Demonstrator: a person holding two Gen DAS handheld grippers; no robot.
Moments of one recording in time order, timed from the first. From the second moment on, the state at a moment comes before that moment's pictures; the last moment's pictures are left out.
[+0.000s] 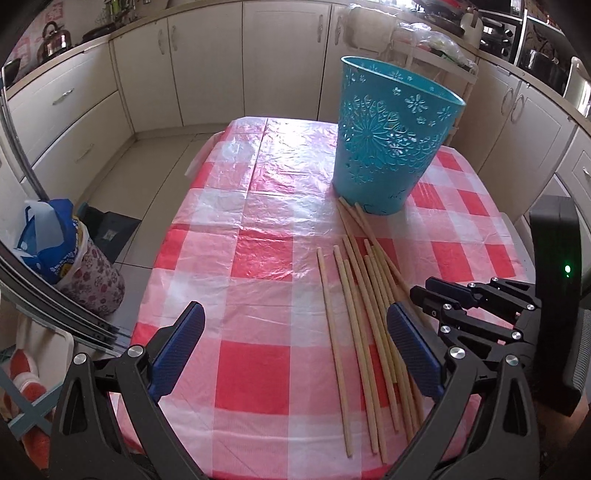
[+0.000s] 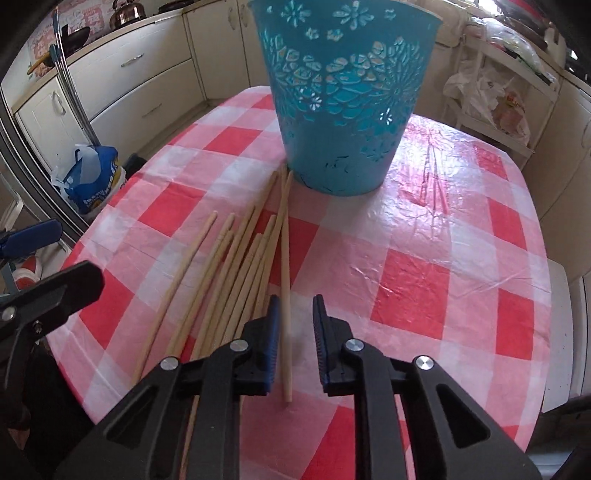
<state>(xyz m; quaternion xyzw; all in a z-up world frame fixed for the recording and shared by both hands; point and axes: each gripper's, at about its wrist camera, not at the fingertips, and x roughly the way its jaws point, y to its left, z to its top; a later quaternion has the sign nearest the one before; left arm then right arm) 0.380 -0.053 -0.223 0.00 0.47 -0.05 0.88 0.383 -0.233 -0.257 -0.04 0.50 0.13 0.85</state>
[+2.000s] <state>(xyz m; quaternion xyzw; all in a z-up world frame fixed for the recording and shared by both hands) 0.418 -0.071 -0.234 0.01 0.45 -0.17 0.87 0.407 -0.280 -0.250 0.01 0.50 0.11 0.86</state>
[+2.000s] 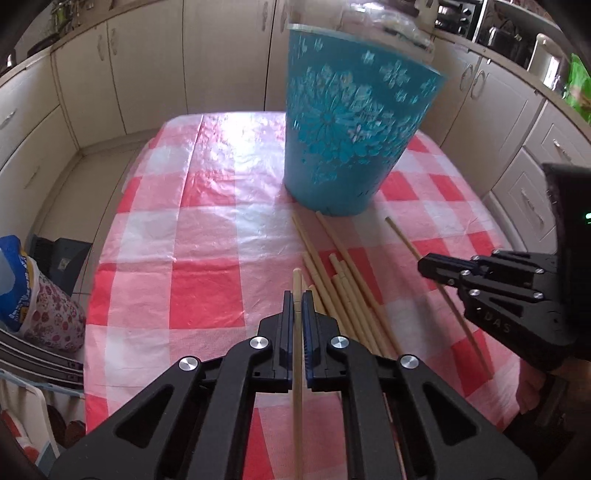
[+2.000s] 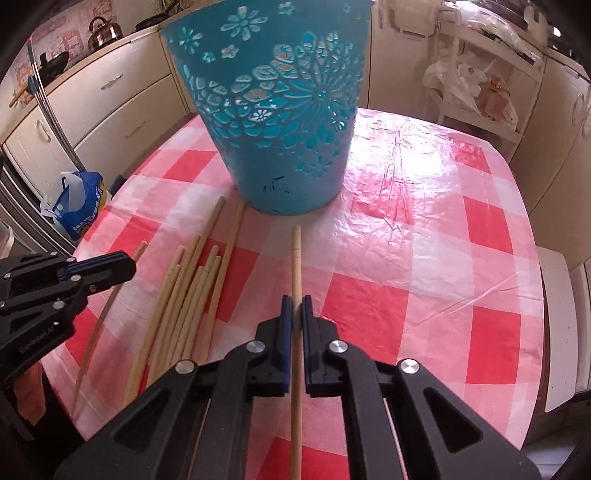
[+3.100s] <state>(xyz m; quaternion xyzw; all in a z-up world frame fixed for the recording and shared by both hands) 0.525 -0.108 -0.062 -0.13 0.04 -0.13 0.98 0.404 -0.321 -0.231 0.14 0.47 0.11 0.86</state>
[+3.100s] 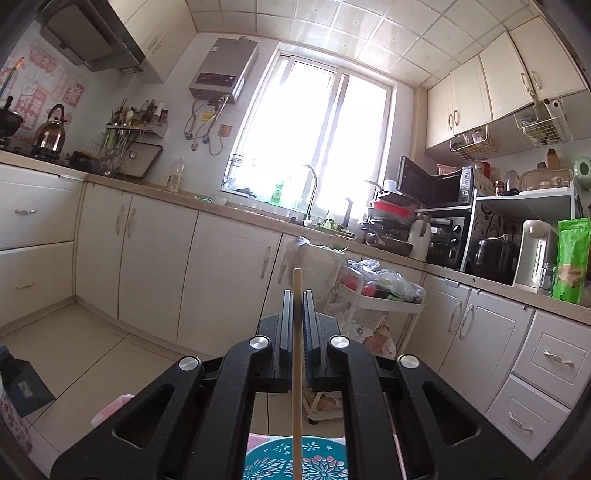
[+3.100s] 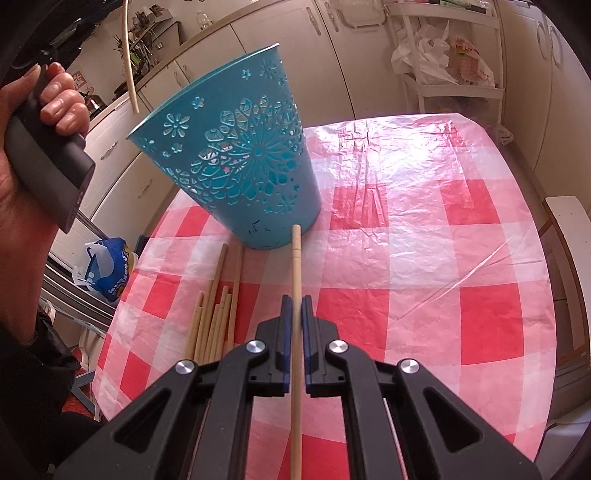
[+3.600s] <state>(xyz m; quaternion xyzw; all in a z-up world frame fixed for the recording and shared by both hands) 0.514 -0.118 -0.129 -0.09 0.11 -0.13 0.98 0.403 -0.325 -0.224 0.15 0.46 0.10 0.87</state>
